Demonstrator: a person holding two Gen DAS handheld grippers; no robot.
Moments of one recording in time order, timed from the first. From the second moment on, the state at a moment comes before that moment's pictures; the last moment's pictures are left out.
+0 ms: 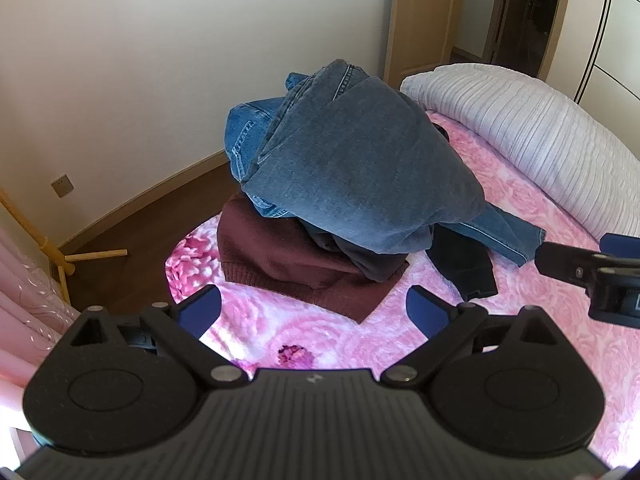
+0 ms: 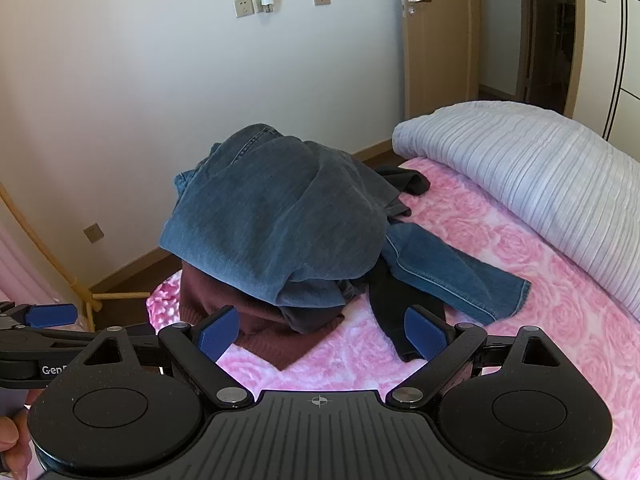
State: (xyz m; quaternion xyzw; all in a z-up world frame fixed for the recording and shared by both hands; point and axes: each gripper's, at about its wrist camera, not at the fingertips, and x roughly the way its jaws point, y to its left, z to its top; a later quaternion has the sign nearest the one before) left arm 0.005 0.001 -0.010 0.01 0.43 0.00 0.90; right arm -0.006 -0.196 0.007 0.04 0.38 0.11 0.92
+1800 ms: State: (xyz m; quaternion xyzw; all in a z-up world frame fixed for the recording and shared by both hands) left arm 0.001 0.006 -0.016 0.01 0.44 0.01 0.90; right arm 0.000 -0.195 -0.002 0.04 0.40 0.12 0.91
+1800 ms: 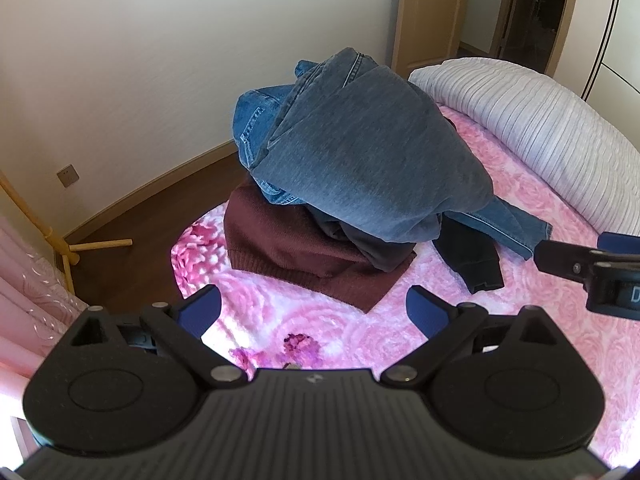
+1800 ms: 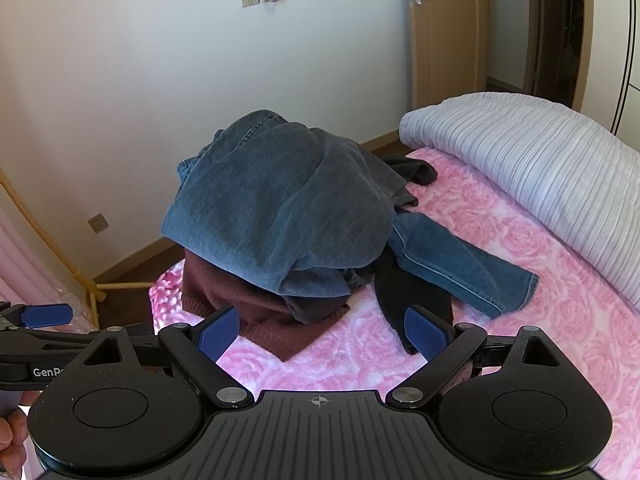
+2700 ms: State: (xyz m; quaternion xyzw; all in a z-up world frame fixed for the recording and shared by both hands) left arm 0.141 0.050 -0.047 0.12 0.38 -0.20 0.89; right arm 0.076 -0.176 -0.030 -0.06 0.40 0.15 0.90
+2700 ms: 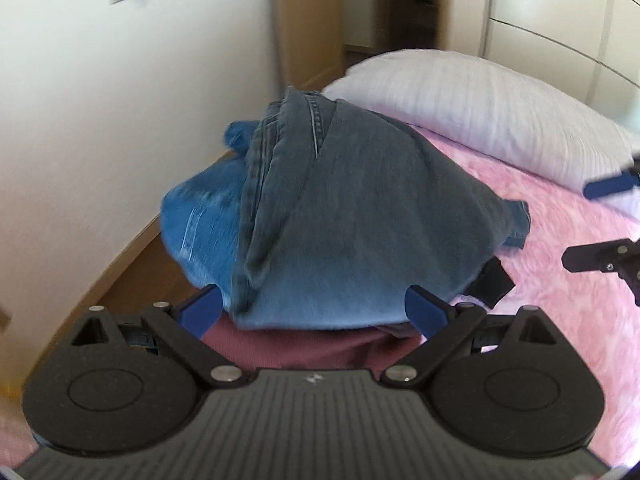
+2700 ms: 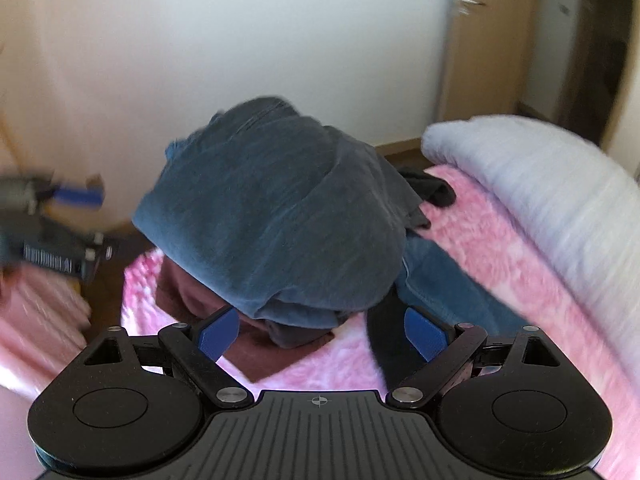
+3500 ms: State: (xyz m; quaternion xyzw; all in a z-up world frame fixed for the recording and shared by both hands) left arm 0.175 0.030 -0.016 0.14 0.36 -0.32 0.86; right arm 0.181 -0.206 -0.077 0.09 0.44 0.15 0.88
